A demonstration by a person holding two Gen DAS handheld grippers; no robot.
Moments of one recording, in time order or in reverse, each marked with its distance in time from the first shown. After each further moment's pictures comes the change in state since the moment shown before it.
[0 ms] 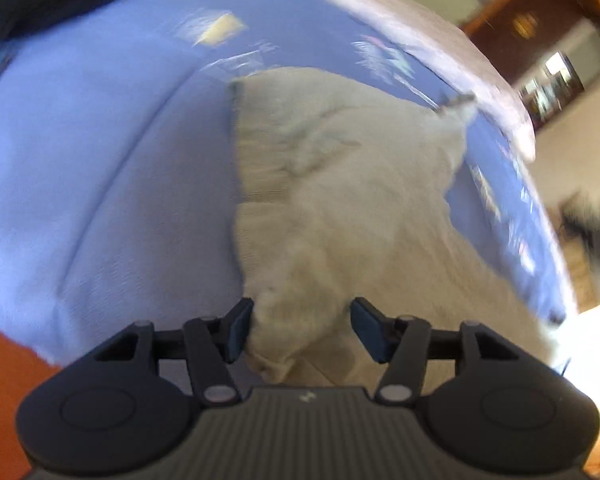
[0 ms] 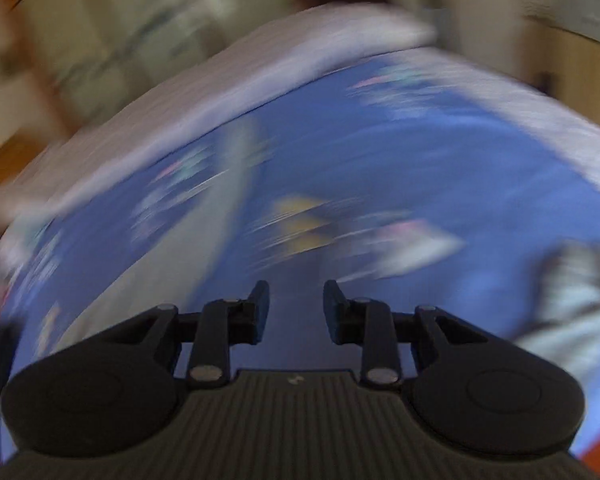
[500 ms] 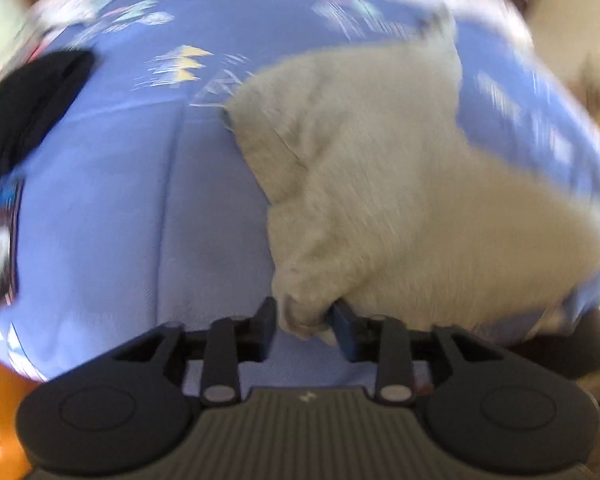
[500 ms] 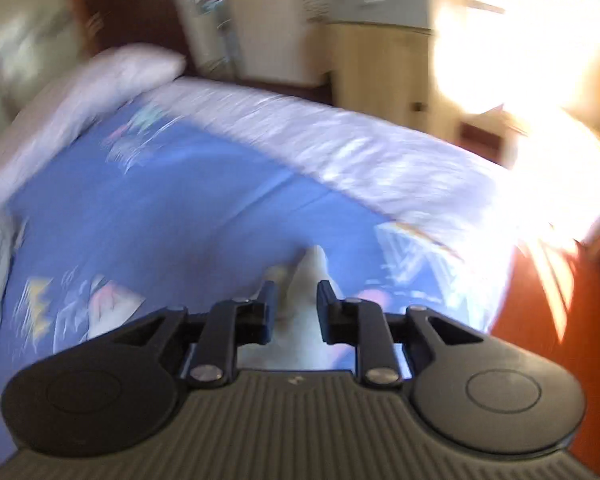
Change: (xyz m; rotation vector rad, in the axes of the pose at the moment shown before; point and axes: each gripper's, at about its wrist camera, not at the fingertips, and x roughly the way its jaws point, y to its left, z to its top) left arm -0.033 -0.004 0.016 0.255 0.090 0.146; right arm -0.113 -0.266 -0.053 0.532 -0.277 -0.691
